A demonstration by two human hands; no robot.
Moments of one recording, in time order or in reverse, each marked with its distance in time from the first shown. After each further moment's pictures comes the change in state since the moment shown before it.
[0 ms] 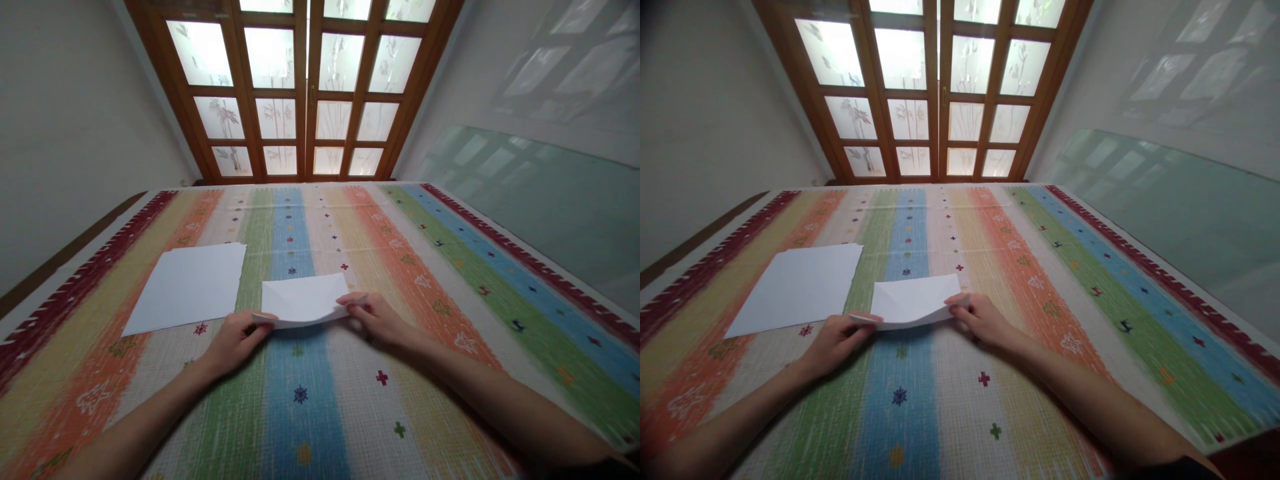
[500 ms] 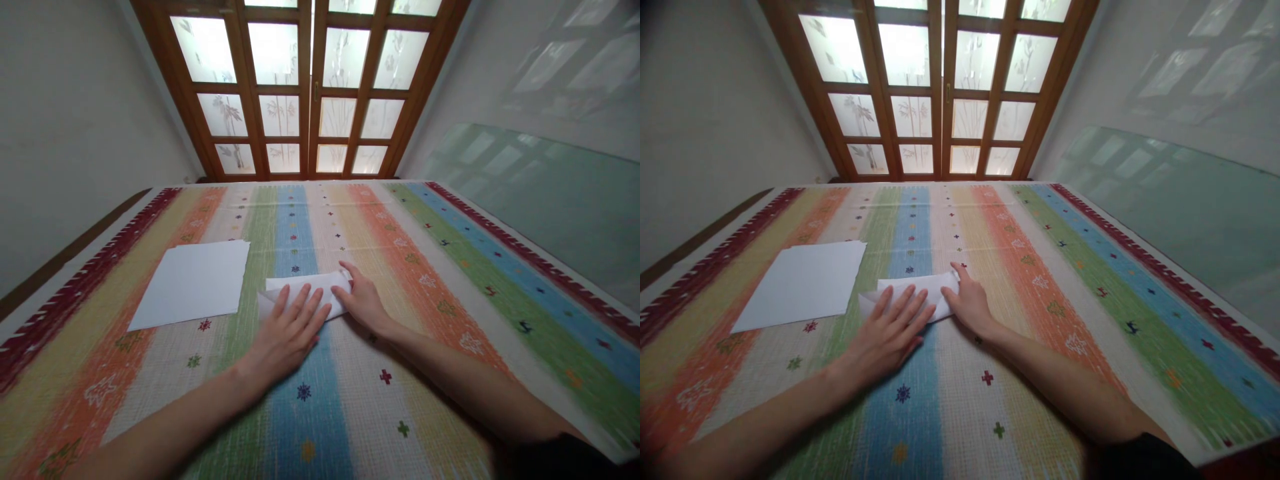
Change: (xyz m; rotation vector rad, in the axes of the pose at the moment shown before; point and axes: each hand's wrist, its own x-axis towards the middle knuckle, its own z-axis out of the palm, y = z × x) left_hand 0.027 0.058 0.042 0.983 -0.069 0.433; right_hand 0.038 -0.022 0.028 -0.150 0.337 0.317
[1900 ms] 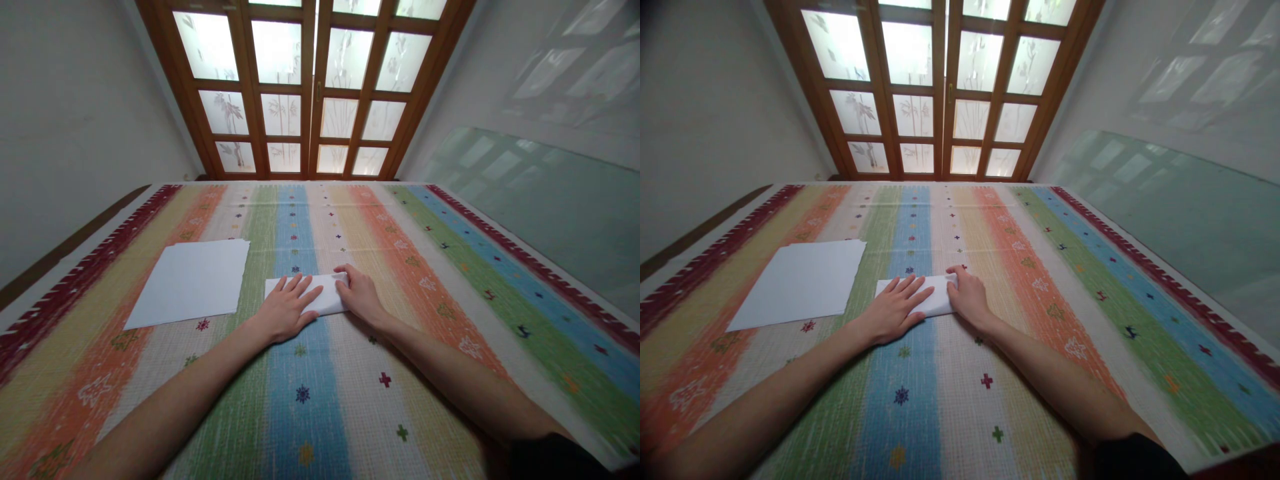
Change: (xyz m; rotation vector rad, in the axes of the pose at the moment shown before) left_hand 0.024 -0.032 0.044 -0.309 -0.362 -0.133; right_hand 0.016 0.002 0.001 -0.248 -0.037 -0.014
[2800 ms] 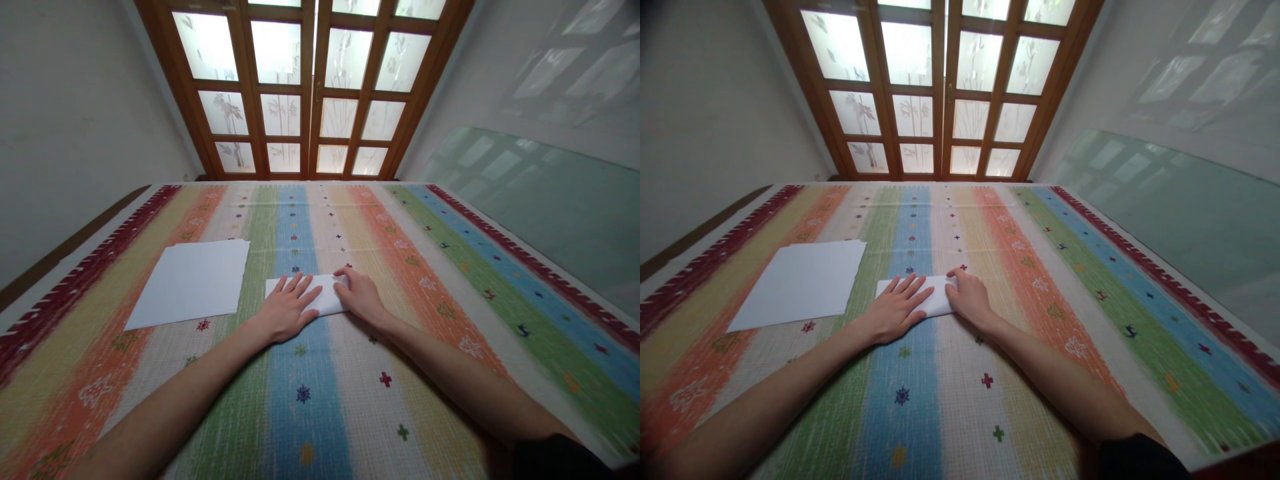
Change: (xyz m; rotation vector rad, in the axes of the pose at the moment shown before) left_hand 0.002 -0.001 0.003 -0.019 -0.032 -0.021; right_hand -0.001 0.002 -0.002 -0.050 -0.041 -0.011
